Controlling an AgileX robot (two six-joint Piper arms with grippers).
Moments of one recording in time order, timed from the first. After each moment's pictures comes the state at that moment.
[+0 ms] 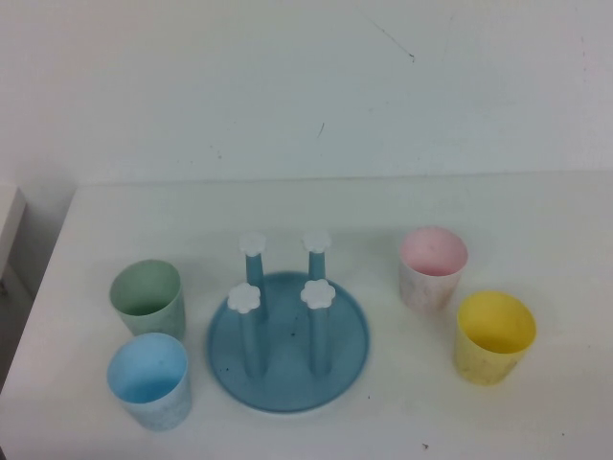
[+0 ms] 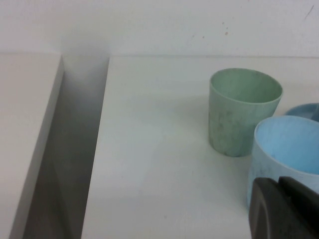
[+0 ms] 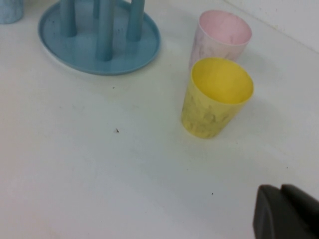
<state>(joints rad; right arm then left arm) 0.36 0.20 -0.40 0.18 0.85 -0.43 -0.07 -0.01 0.03 -0.12 0.31 -0.02</state>
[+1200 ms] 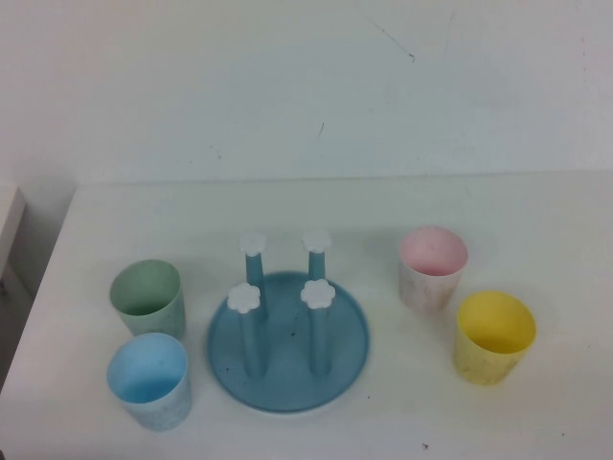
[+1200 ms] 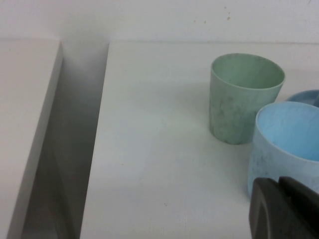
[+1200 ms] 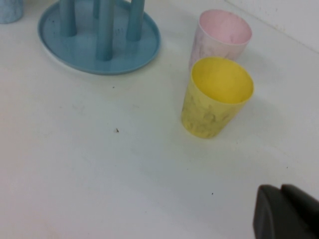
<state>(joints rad) 0.36 0.20 -0.40 0.18 0.85 -0.43 -0.07 -0.01 0.02 -0.10 0.36 -0.04</state>
